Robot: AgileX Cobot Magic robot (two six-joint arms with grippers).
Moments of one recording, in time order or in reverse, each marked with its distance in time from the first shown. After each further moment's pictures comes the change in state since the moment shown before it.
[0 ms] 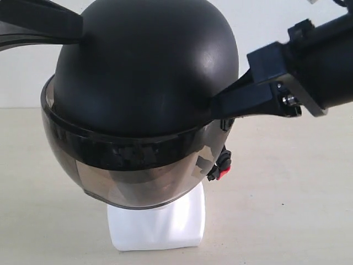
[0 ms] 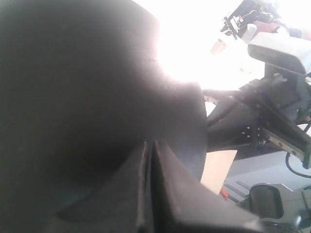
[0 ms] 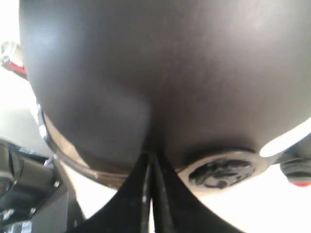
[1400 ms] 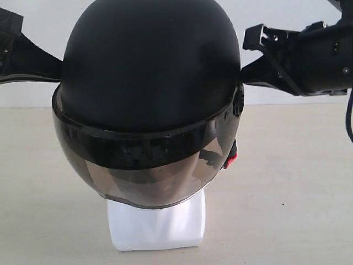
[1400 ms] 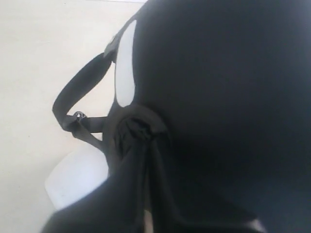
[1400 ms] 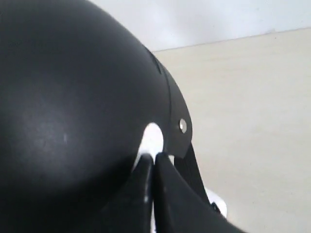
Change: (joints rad) left arm 0.082 0.132 0.011 0.160 -0.089 -0.085; right arm -0.017 0.072 0.083 0.033 -0.465 0.152
